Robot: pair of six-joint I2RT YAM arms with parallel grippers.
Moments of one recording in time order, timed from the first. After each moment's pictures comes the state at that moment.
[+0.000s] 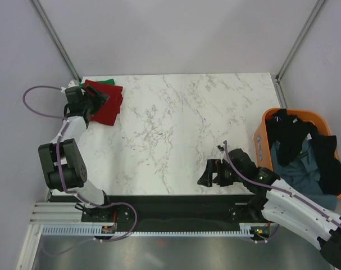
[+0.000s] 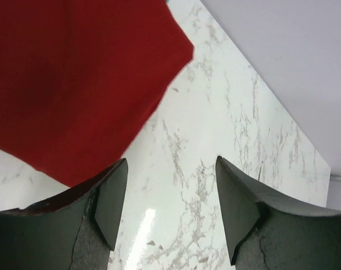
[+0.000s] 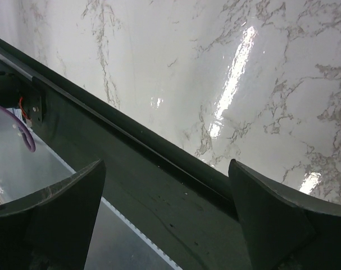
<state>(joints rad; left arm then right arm) 0.26 1.62 1.05 0.07 0.25 -0.69 0.72 0.69 0.41 -0.48 -0.27 0.72</state>
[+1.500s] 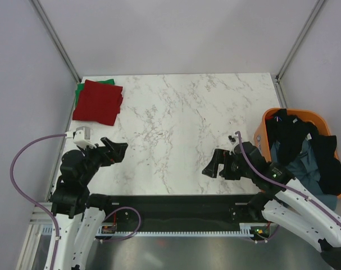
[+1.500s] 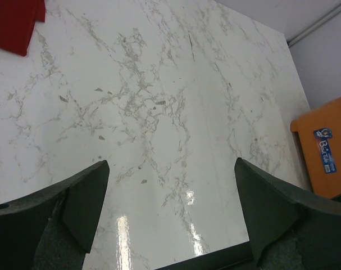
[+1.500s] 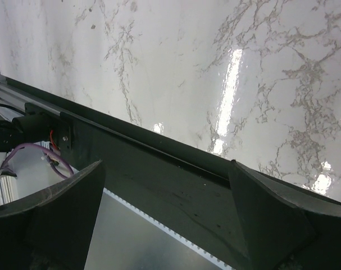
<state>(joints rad) -0.13 0.33 0.69 -0.62 0.16 -0.49 0.72 0.67 0.67 -0.73 -0.13 0.81</state>
